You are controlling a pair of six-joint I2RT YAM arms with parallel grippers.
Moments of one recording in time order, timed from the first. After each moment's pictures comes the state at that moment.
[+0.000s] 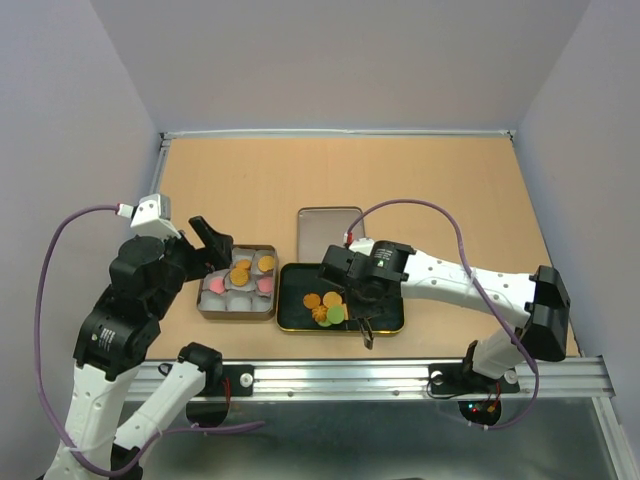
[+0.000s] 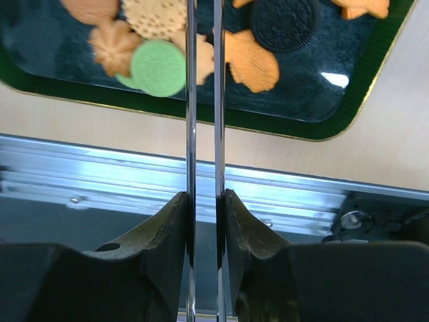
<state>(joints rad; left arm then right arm) -0.38 0.60 1.14 -0.92 -0.19 -0.51 1.18 1.54 1.34 -1.19 0.25 1.02</state>
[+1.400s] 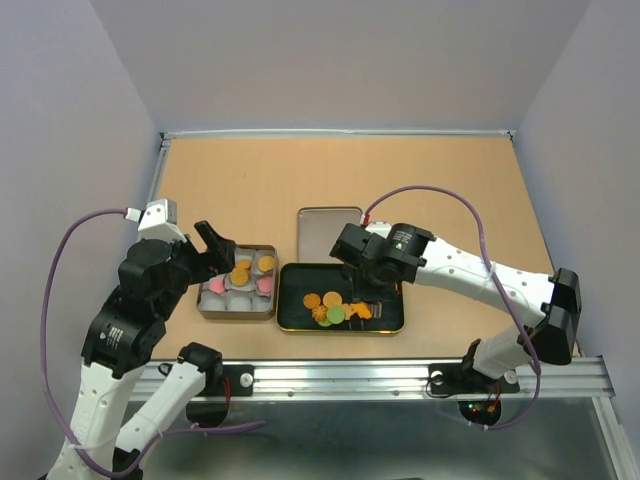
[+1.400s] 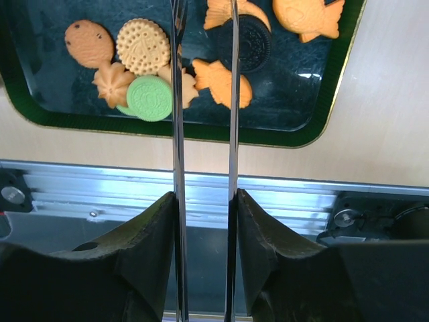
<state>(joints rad) -0.38 0.57 1.06 -0.90 -0.19 -0.51 1.08 1.49 1.41 -1.25 0.27 1.03</state>
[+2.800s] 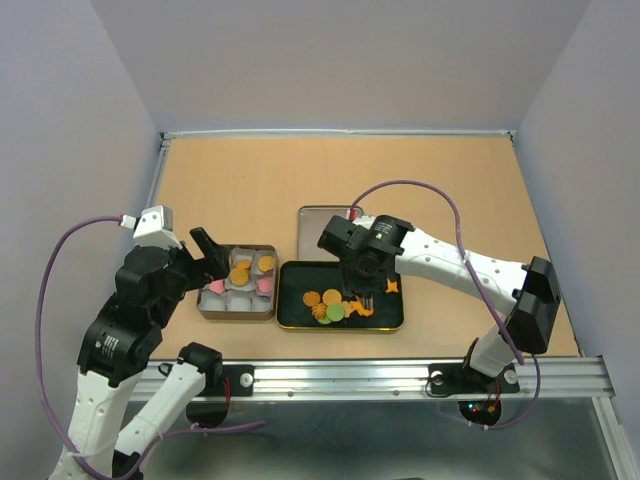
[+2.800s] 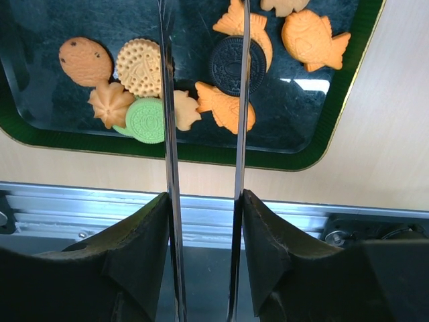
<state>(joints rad) -0.38 0.54 1.06 -0.96 -0.24 -0.50 1.04 1.61 1.47 -1.22 0.28 0.93</state>
